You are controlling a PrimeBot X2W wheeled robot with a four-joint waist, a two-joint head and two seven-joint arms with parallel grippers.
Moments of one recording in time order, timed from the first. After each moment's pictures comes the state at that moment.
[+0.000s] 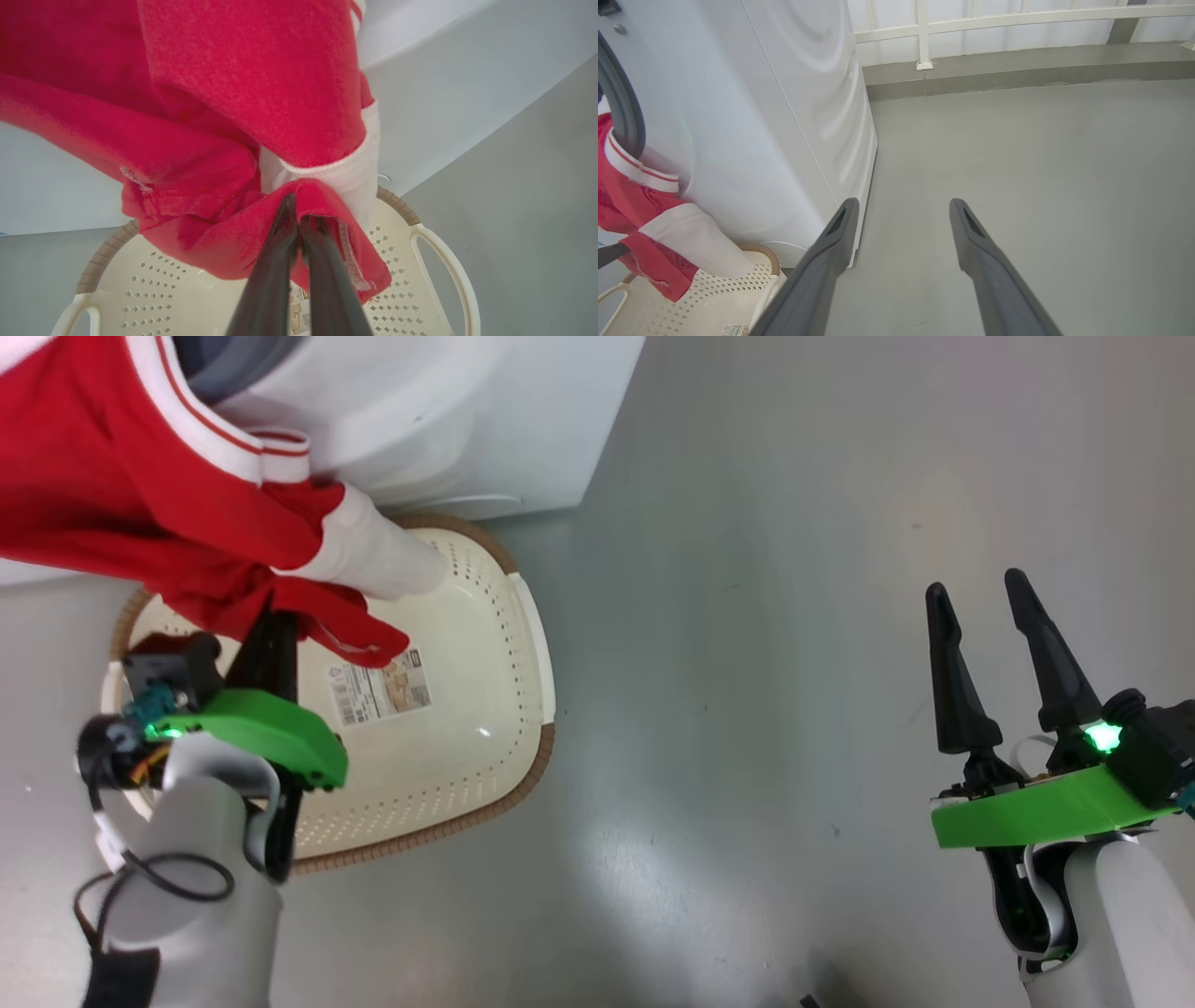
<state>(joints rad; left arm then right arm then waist) -0.72 0.06 0.01 0.86 -0.19 -0.13 -0.26 -0.25 -0.07 -0.01 0.11 0.33 0.12 -0.26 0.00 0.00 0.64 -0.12</state>
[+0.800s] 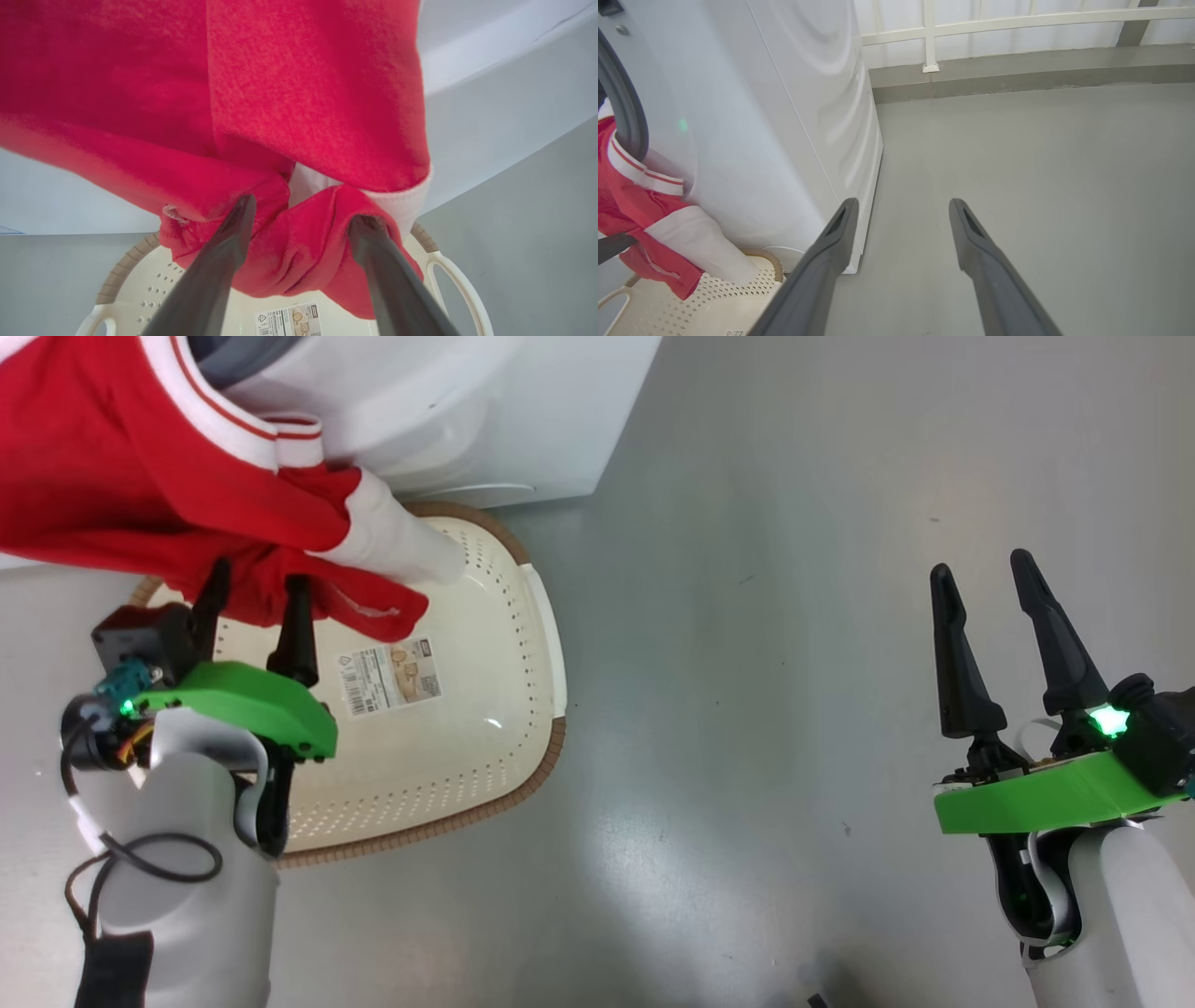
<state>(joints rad) -0.77 0.05 0.06 0.87 -0.19 -0.13 -0.26 -0.28 -0.07 -0.02 0.10 0.33 0.12 -0.26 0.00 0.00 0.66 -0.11</state>
